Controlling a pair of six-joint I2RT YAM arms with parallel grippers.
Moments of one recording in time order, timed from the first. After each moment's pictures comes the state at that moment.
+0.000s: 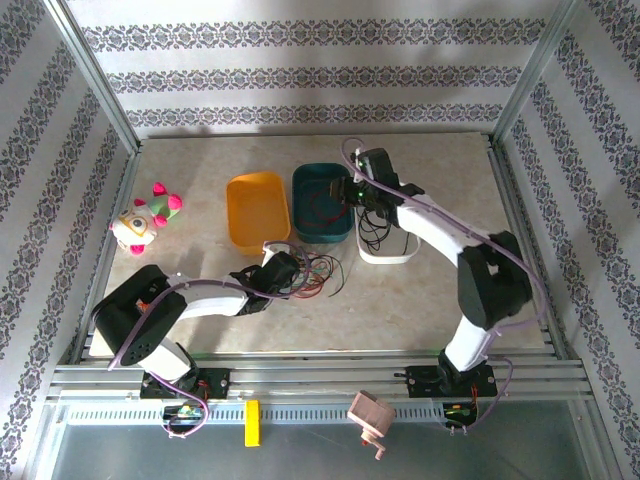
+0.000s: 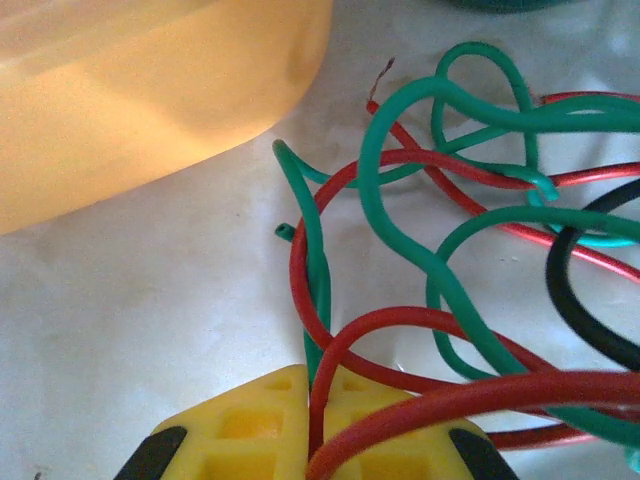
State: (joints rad) left arm -0.77 1.55 0.60 -0.02 -0.40 -0.49; right arm 0.45 1.70 1.26 -0.25 -0.08 0.42
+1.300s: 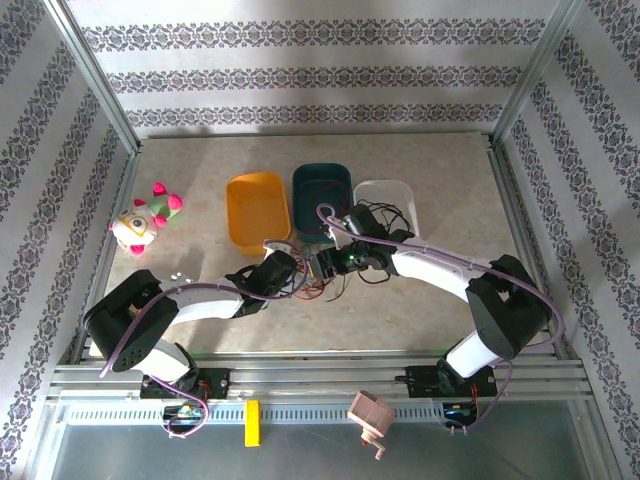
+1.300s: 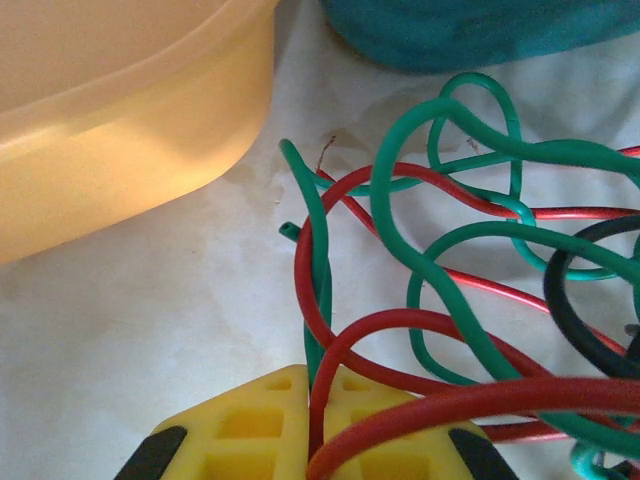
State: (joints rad) left arm -0.77 1.51 0.58 0.04 -0.35 -0.47; right arm 0.66 1.56 0.92 -0.30 -0.42 0.33
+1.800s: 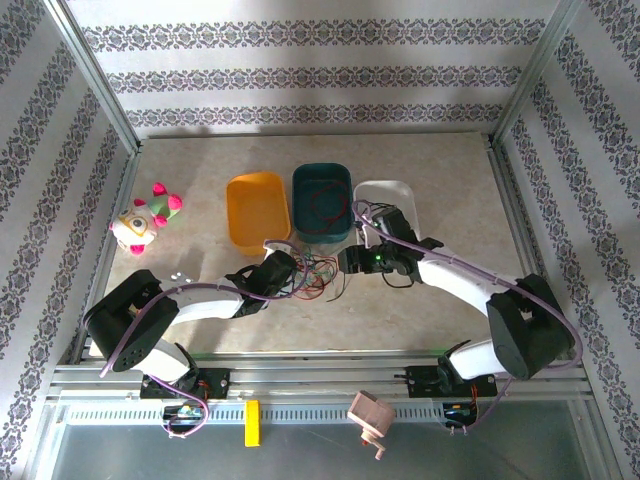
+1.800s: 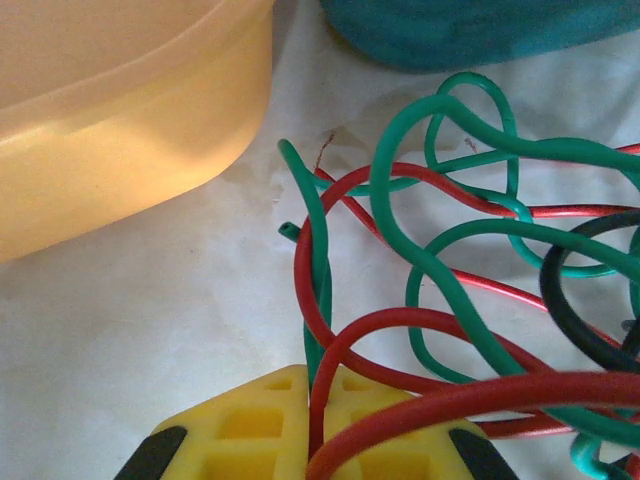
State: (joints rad) left arm -0.77 1.51 0.58 0.04 -0.35 -0.47; right arm 0.50 1.41 0.75 -0.26 -0.37 0.39
